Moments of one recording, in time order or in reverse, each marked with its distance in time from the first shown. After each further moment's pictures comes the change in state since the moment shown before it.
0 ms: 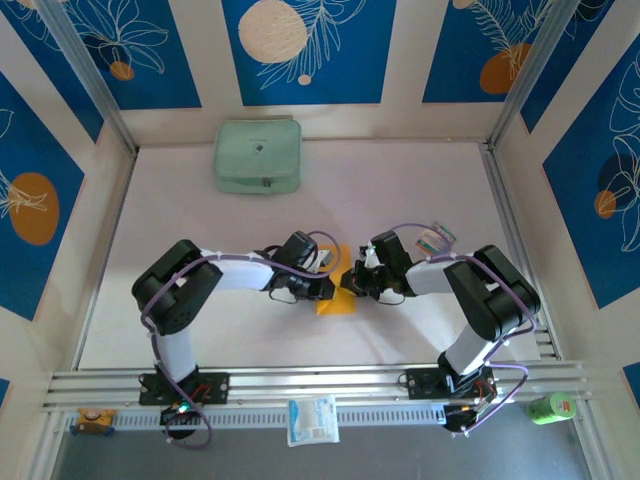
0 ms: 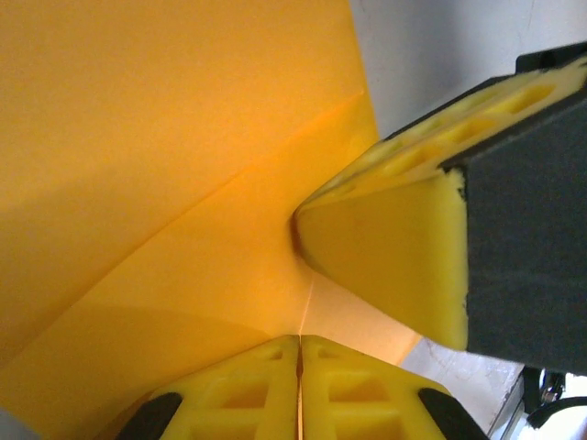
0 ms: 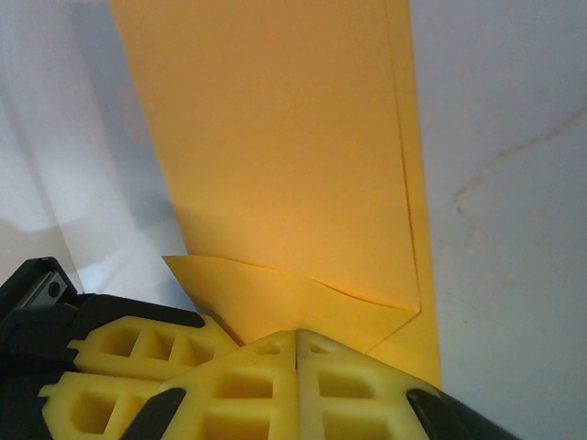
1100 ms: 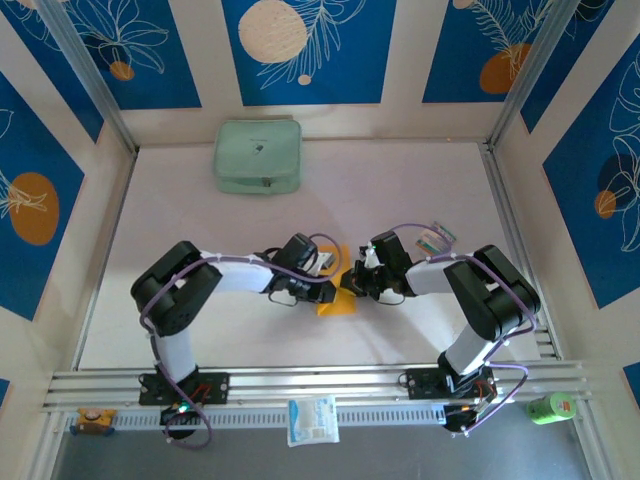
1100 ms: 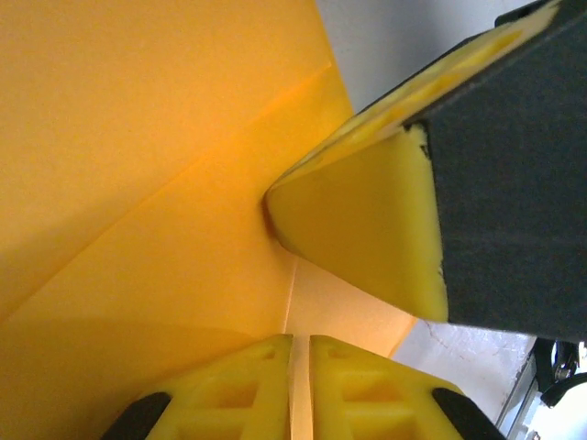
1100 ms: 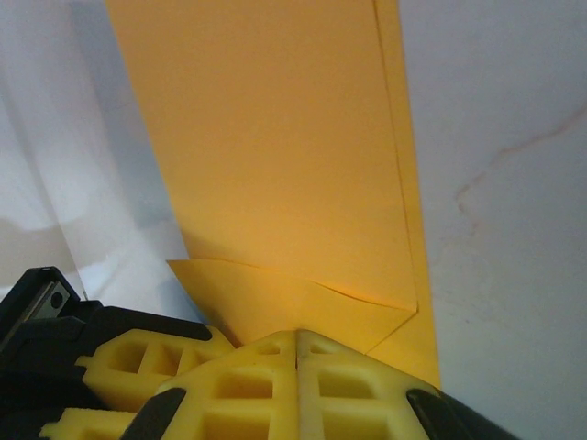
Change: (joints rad) left arm -0.011 -0.010 -0.028 0.026 0.013 0.056; right arm -0.002 0.000 0.000 -0.001 -0.003 0.000
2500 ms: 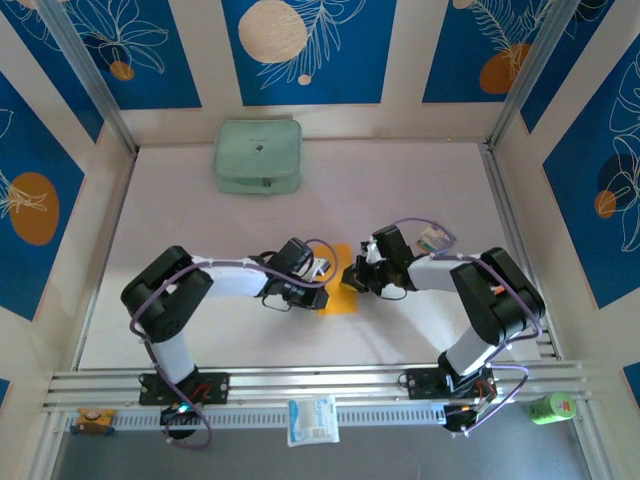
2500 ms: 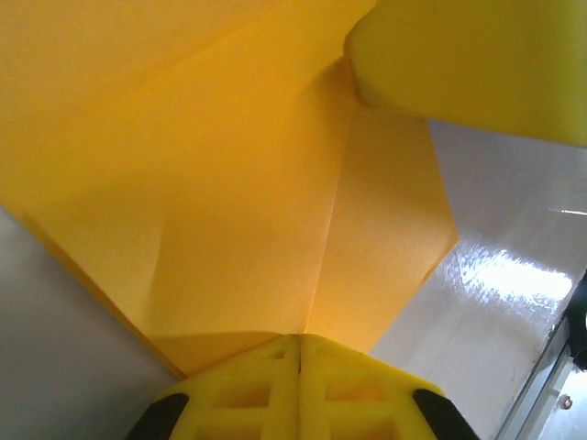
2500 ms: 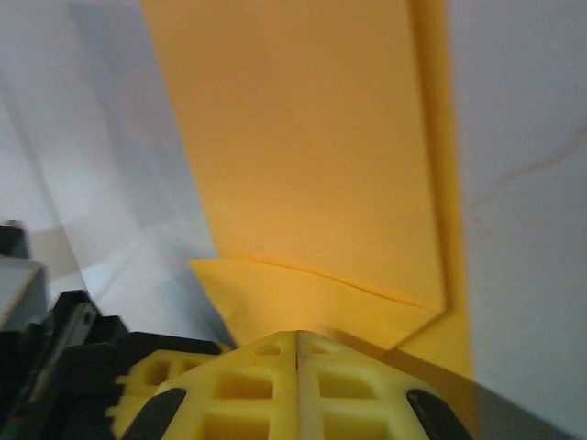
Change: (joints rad) left arm -0.006 -0.058 -0.048 -0.062 -0.030 0.040; right arm -0.006 -0.042 0.058 -0.114 -0.010 -0.032
